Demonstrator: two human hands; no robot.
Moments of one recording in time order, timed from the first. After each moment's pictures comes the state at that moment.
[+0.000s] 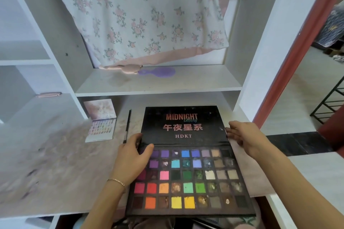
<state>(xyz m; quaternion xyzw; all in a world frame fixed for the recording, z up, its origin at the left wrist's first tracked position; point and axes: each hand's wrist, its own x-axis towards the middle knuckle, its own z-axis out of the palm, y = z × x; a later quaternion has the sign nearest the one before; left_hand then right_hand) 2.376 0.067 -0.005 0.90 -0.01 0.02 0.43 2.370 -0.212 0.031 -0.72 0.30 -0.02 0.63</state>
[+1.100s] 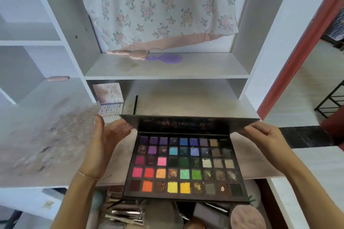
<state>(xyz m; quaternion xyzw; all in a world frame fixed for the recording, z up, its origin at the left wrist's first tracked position) 2.352 0.118 0.019 0.67 -0.10 -0.03 0.74 2.304 -0.234 0.019 -0.82 0.02 -0.09 0.57</state>
